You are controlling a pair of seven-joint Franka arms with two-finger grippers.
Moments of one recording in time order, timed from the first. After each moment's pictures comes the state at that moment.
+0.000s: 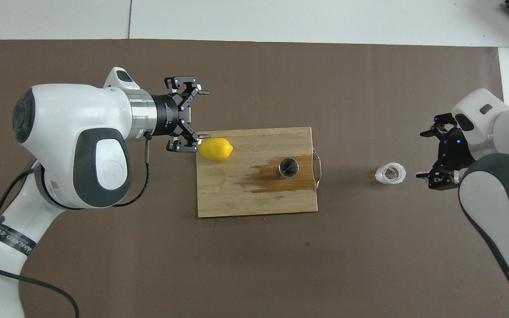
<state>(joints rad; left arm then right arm) -0.19 0.16 -0.21 -1.83 -0.57 2.37 -1.40 -0.02 -0.02 0.02 -2.00 0.16 1.99 -1.49</state>
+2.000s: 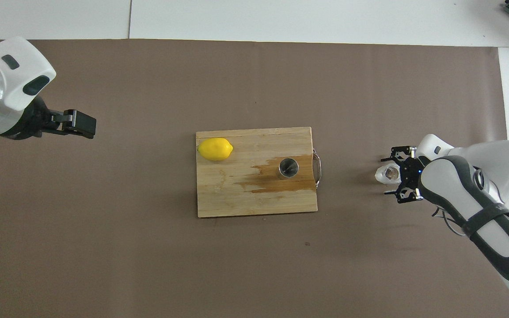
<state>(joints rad) 0.01 0.04 -0.21 -1.57 0.03 1.61 -0.12 -0.10 0.20 0.02 -2.25 0.53 2.34 -2.09</state>
